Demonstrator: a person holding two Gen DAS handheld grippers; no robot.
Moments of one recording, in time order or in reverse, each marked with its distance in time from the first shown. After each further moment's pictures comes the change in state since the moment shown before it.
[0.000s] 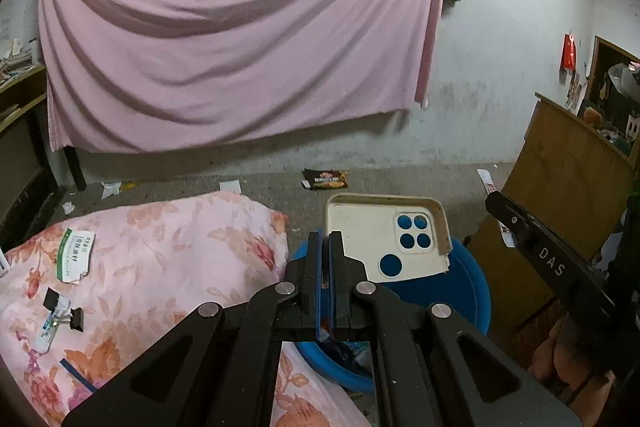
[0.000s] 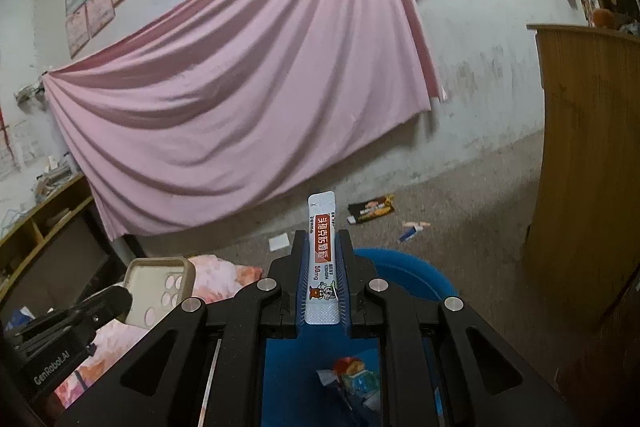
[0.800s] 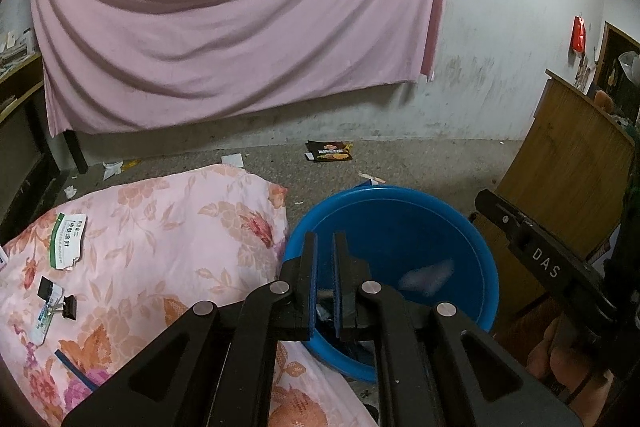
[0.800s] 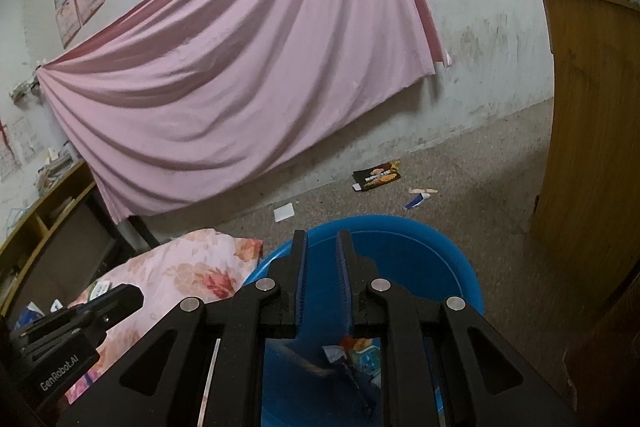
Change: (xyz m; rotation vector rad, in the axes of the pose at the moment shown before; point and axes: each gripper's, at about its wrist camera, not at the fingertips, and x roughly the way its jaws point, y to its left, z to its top) left arm 0.020 -0.003 -0.008 -0.004 0.102 0.024; right arm 0.019 -0.008 -0.004 0.030 0.116 0.024
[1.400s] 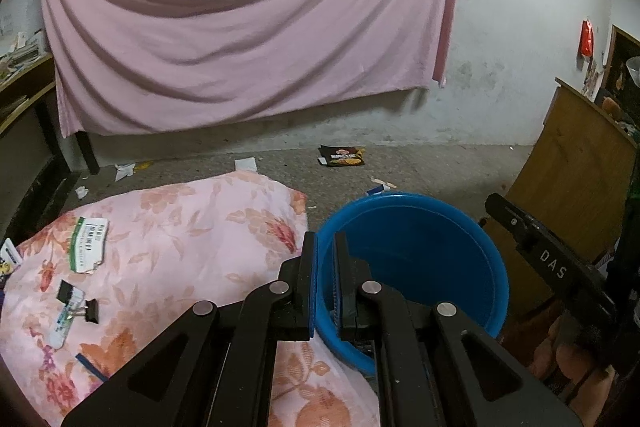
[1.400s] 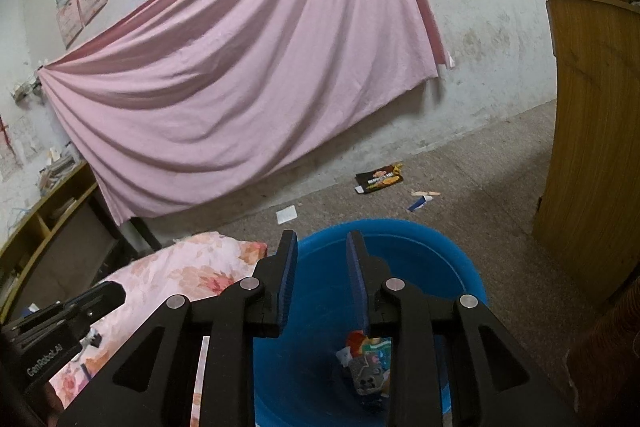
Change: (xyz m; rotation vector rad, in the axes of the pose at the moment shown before) left arm -0.019 0.023 0.003 -0.014 -0.019 0.040; right arm -0.002 0.004 0.003 0.000 -0.016 0.013
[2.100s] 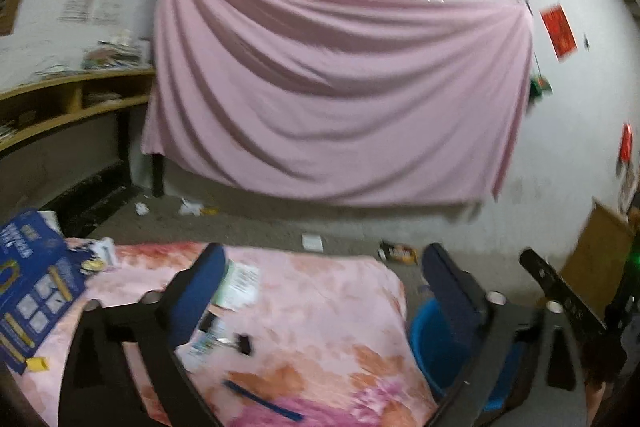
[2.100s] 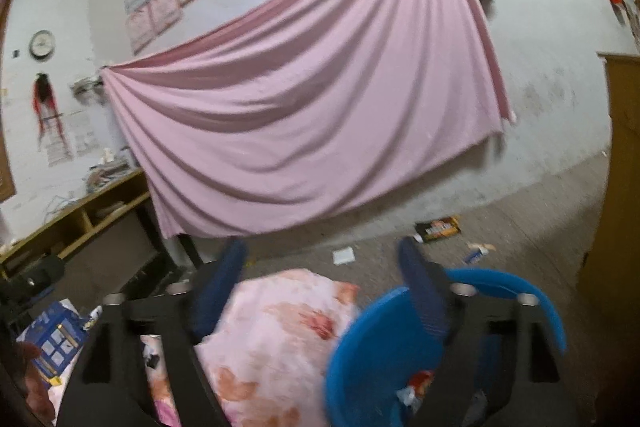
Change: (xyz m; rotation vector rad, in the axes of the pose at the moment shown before) left arm -0.122 0.140 -0.014 -0.238 -0.372 0.169; right arm -0.016 0.093 0.000 -0.130 -0.179 0.190
